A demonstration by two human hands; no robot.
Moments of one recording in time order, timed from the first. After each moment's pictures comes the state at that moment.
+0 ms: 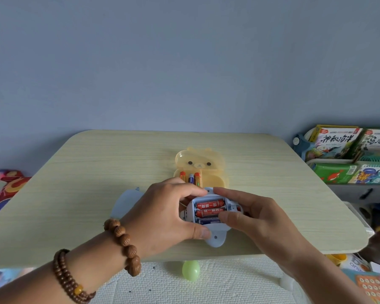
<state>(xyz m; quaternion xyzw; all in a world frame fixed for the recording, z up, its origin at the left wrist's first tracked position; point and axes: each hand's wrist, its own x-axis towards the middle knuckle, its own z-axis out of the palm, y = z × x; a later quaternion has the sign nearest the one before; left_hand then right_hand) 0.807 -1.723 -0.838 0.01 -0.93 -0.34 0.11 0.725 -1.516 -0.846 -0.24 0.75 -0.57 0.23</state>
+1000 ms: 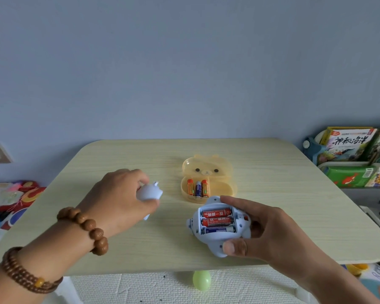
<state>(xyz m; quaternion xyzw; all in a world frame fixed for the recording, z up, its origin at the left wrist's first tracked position) 0.820 -1.783 -0.807 0.24 -0.95 -0.16 0.08 0.724 -1.512 -0.847 -0.30 0.75 -0.54 0.25</state>
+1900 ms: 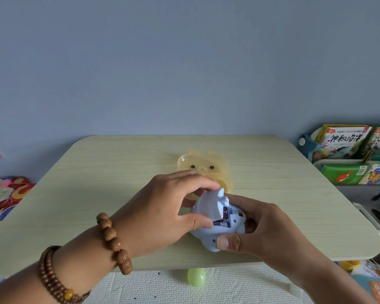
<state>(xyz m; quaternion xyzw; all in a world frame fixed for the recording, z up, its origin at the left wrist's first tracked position) 0.807 -1.725 -0.809 -0.08 -0.93 -0.34 0.13 0.728 -1.515 -0.840 -0.30 0.74 -0.55 0.24</state>
